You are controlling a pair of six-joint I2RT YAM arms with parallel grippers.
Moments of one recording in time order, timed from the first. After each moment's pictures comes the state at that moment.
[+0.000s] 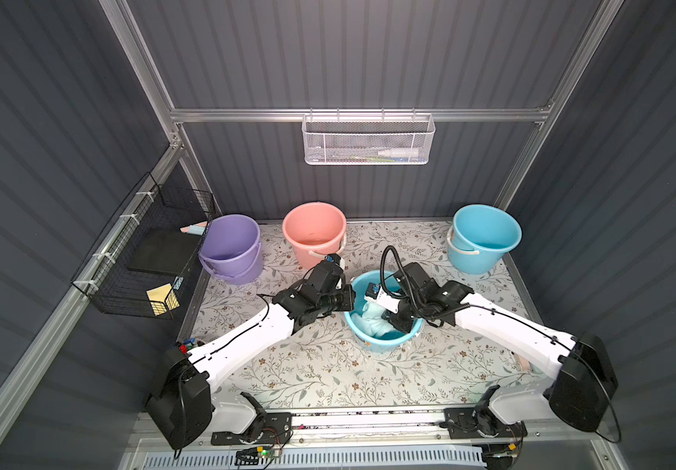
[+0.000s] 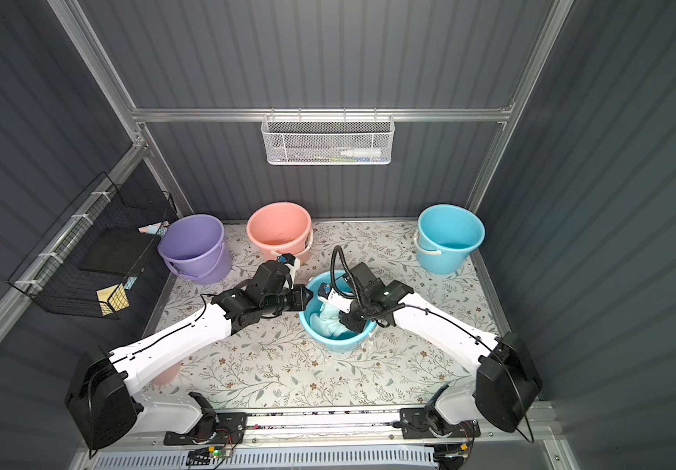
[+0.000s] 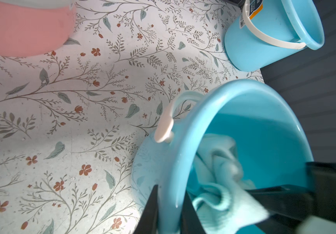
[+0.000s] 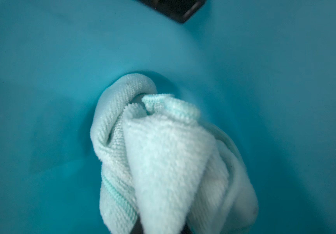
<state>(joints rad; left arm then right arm) -0.70 1.36 1.02 -0.38 0.05 -0.63 0.76 1.36 1.06 -0.68 -0.14 -0.46</state>
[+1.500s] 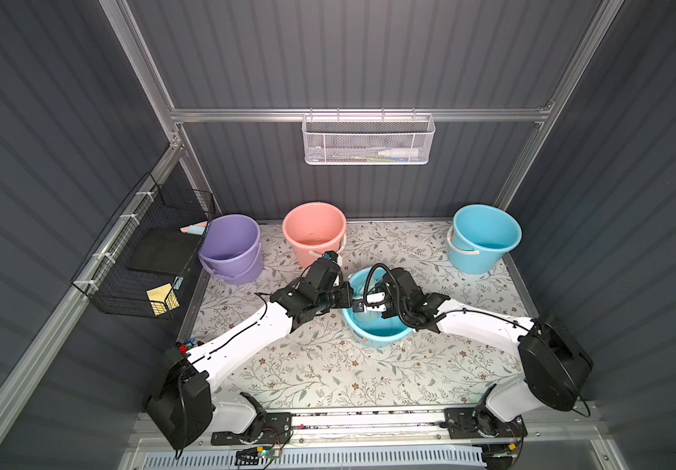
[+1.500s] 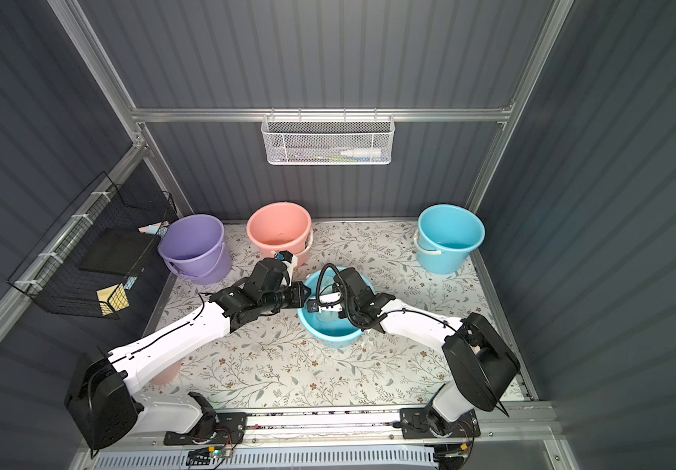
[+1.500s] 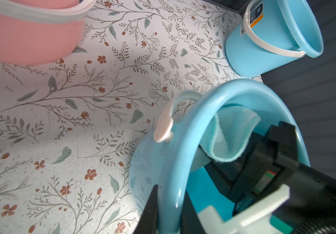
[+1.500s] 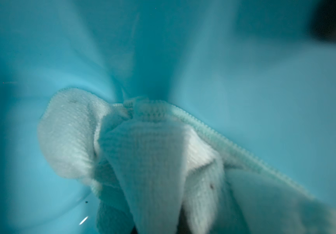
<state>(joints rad) -0.69 1.36 1.03 -0.38 0.05 -0.62 0.79 1.55 0.91 -0.08 0.13 -1.16</state>
